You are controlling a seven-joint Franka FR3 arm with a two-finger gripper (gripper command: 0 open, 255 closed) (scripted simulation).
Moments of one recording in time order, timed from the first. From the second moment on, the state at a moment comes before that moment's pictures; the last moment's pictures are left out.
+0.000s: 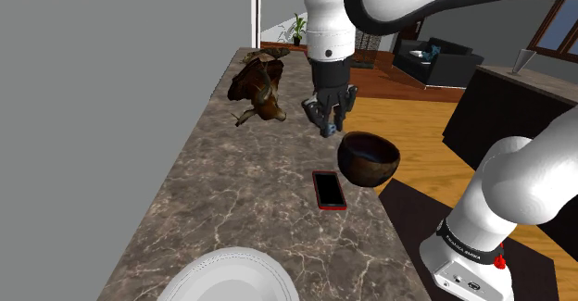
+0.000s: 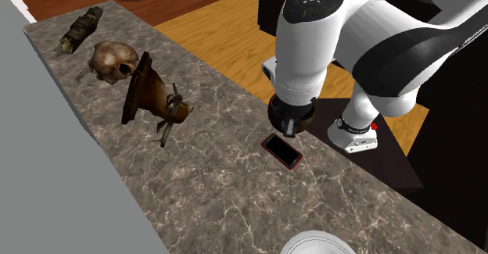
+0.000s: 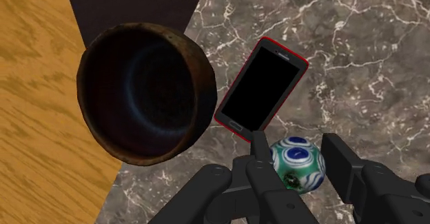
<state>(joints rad) 0.03 -0.38 0.43 -2.18 0.08 1.65 0.69</state>
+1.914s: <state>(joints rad) -0.01 -0.67 0.22 -2.63 0.01 1.81 0.42</state>
